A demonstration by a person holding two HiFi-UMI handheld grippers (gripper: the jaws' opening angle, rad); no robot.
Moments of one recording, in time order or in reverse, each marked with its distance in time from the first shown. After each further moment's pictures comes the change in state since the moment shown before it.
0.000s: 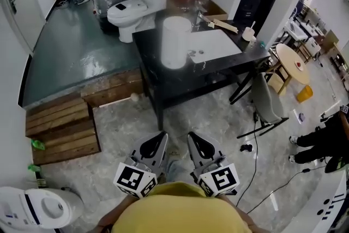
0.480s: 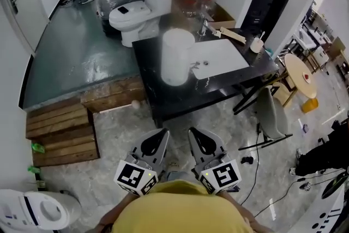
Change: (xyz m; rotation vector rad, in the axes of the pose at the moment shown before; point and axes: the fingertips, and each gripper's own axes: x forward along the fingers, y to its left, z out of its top) left arm 0.100 0.052 0.026 0.006 -0.029 0.032; right arm 0.084 -0.083 0.028 -0.017 0.000 0.051
